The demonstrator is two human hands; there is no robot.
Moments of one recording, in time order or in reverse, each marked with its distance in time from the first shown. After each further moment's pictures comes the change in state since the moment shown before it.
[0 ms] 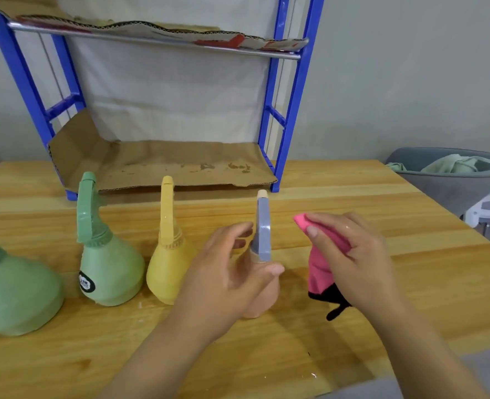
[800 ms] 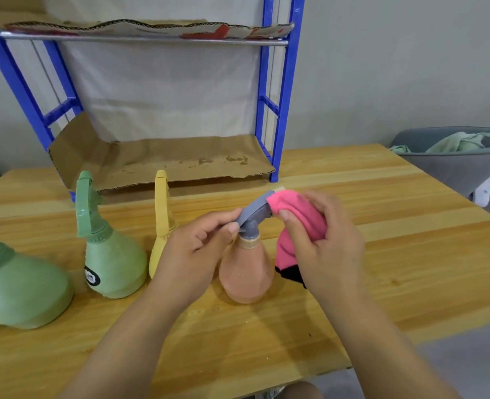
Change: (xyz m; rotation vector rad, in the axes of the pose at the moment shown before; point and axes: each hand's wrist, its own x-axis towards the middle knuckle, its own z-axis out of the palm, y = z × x) left_hand 0.014 -0.006 -0.019 -0.381 0.028 -0.042; right_hand -0.013 -0.025 0.036 0.041 0.311 -0.086
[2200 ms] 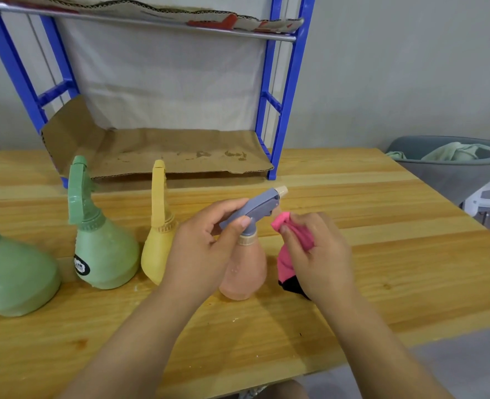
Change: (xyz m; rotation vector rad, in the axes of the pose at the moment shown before) left_hand 0.000 0.008 0.020 0.149 0.126 0.048; right_hand -0.009 0.041 0.004 -0.165 -0.122 -0.094
